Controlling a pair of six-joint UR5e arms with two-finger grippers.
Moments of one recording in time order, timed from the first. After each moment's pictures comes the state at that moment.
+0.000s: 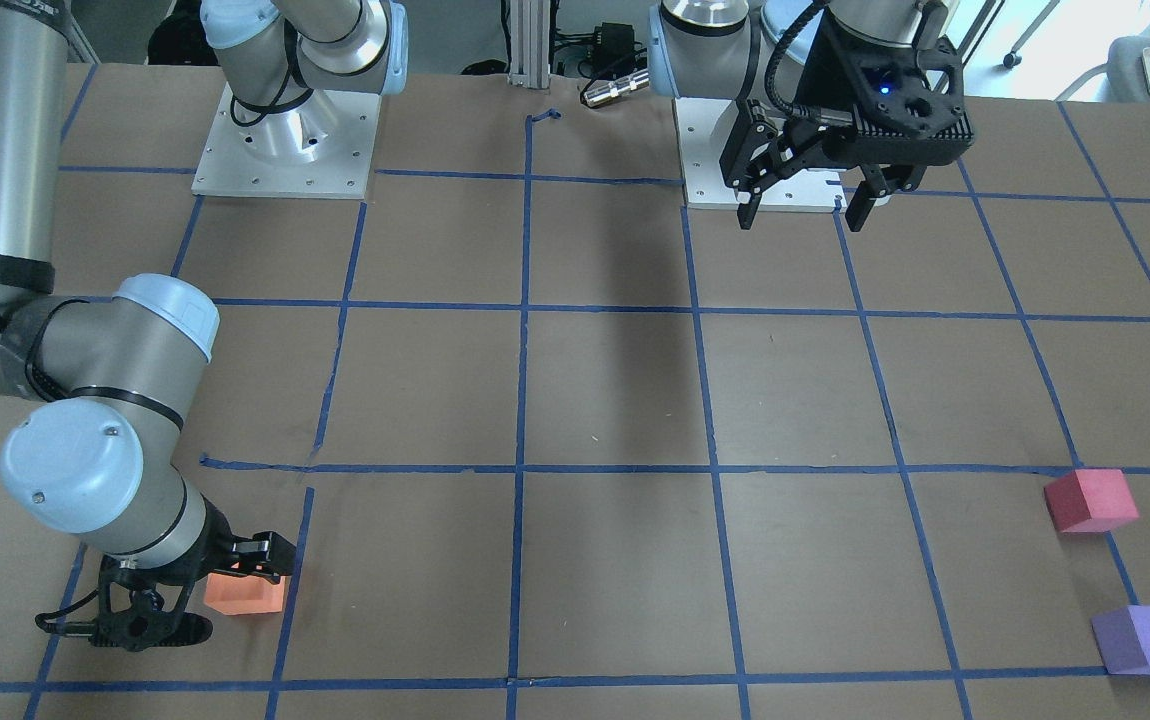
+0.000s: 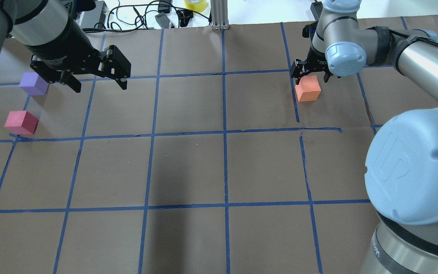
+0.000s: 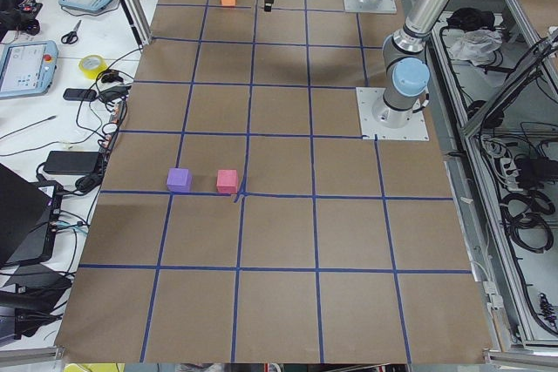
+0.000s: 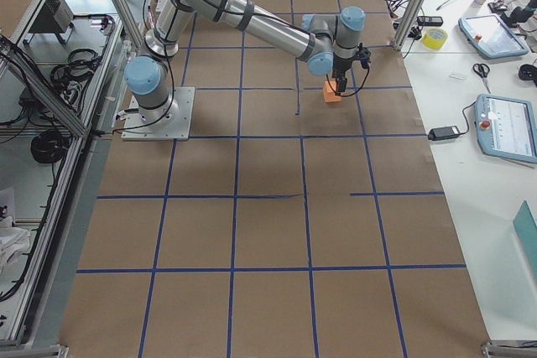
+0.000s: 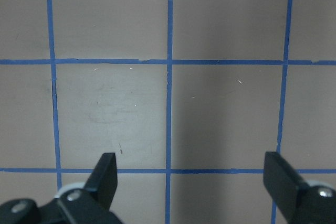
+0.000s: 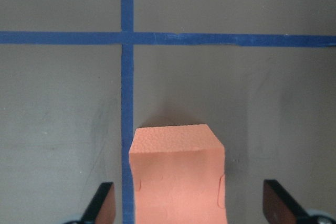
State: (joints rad) left arm -1.60 -1.49 -1.57 -1.54 1.57 -0.05; right arm 1.51 -0.97 1.48 -2.11 -1.59 -0.08
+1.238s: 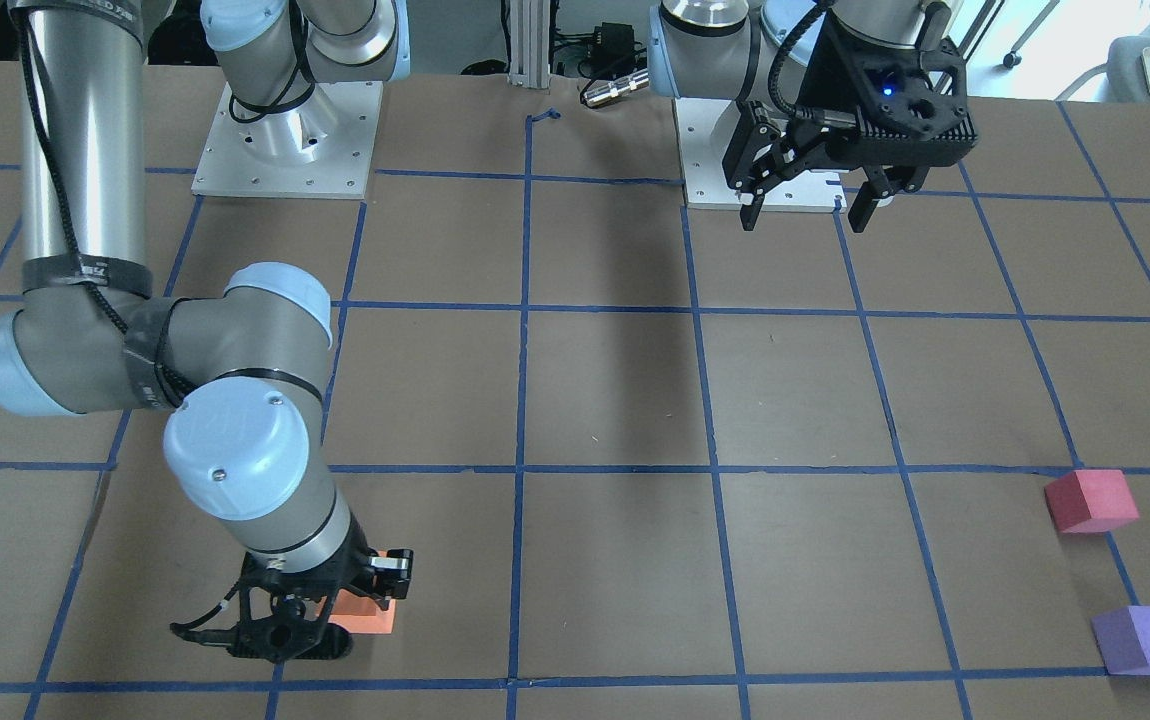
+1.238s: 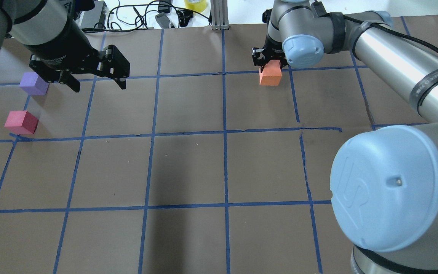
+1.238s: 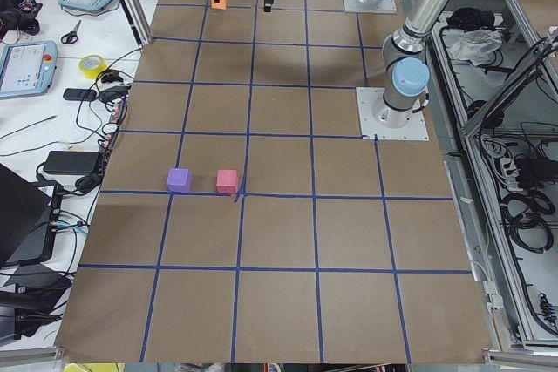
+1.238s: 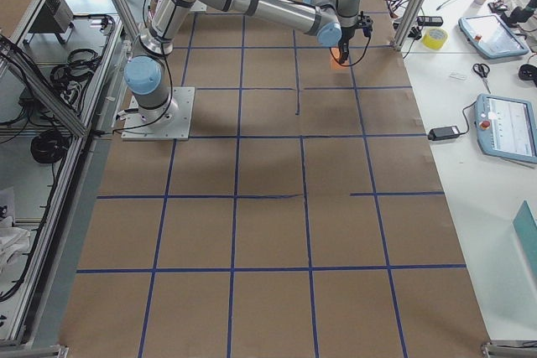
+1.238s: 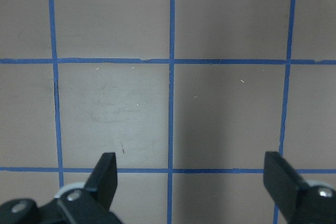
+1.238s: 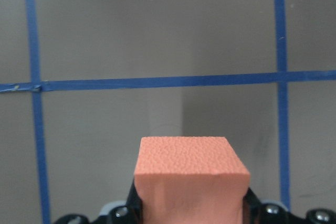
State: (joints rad) left arm -1.60 -1.49 -1.57 -1.54 1.57 -0.05; right arm 1.72 -0.94 1.32 -2.07 -1.54 0.18
